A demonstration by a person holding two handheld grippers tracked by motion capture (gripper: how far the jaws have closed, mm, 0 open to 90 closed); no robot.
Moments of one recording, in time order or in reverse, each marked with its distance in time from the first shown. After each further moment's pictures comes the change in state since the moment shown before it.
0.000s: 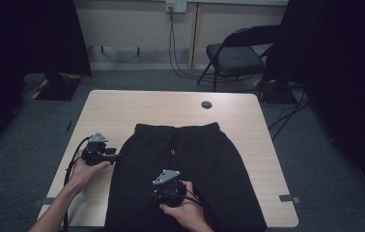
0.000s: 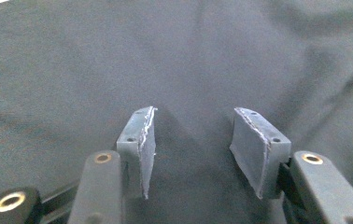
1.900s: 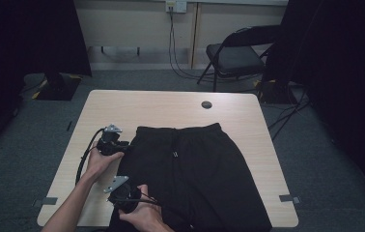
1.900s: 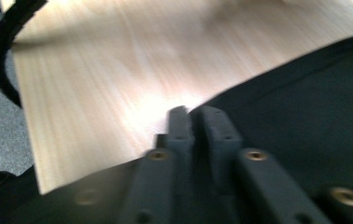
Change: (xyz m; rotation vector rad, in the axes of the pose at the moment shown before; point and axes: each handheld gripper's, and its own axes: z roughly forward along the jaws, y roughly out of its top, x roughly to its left) left arm 0.000 0.032 0.044 0.021 0.012 -0.012; right arm 0.086 0.069 0.060 -0.011 0.112 -0.141
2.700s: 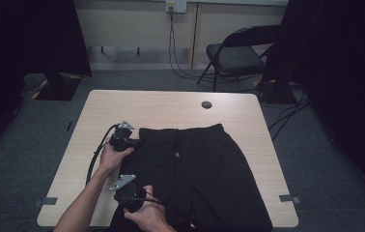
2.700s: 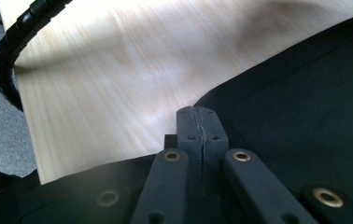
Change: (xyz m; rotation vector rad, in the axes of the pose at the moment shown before) left arm -0.017 0.023 0.029 0.001 -0.013 0.033; right arm -0.008 -0.009 -0.007 -0.013 0.011 0.065
